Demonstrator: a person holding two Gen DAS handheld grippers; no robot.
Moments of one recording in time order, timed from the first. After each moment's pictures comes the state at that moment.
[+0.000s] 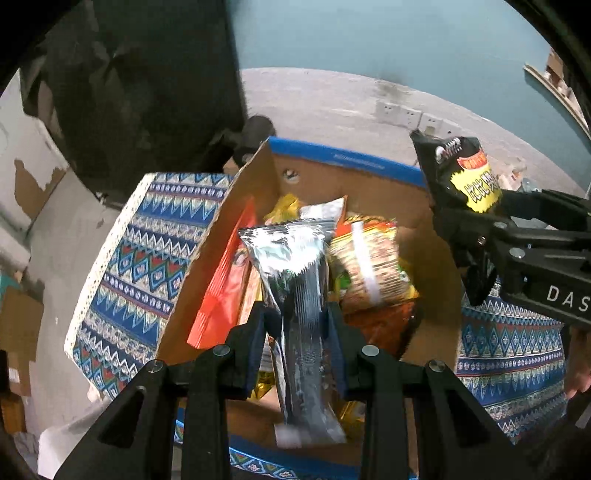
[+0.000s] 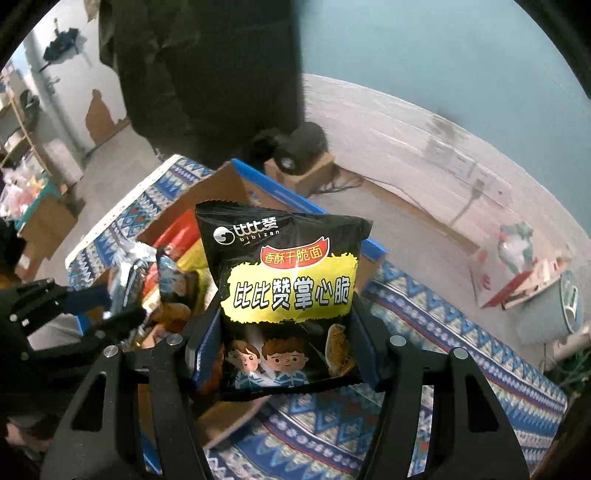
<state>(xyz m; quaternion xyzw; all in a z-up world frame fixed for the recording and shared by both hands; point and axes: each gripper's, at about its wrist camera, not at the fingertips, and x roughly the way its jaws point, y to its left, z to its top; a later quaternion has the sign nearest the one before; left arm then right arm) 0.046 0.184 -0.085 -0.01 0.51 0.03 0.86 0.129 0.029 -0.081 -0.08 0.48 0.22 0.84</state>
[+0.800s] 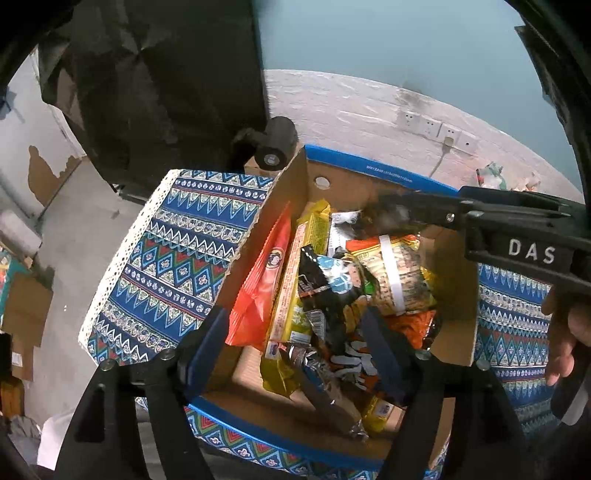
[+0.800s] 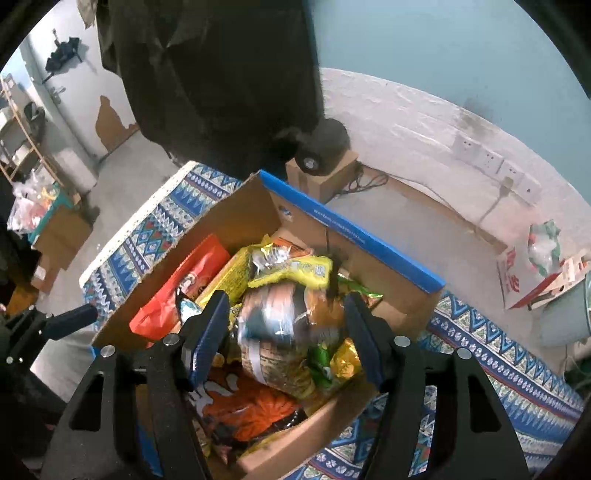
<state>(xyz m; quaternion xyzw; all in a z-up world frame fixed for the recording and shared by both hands) 0.040 0.206 -0.070 -0.02 0.50 0.06 0.86 0.155 0.055 -0.086 -0.04 0.49 0.24 0.84</state>
